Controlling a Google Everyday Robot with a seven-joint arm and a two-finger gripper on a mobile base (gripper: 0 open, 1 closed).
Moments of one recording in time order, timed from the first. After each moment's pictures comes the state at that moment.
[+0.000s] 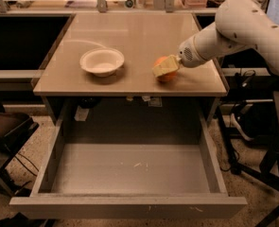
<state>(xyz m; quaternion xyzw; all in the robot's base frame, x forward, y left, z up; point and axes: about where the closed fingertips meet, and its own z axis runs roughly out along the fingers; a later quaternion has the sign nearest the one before) 0.690 -0.112 0.830 -0.31 0.88 0.19 0.31</state>
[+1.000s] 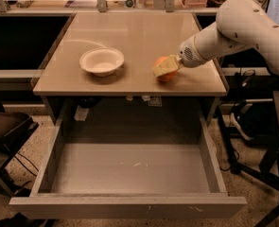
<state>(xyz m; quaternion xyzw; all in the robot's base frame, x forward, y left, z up) 0.690 -0.112 0.830 -0.31 0.88 0.19 0.31</state>
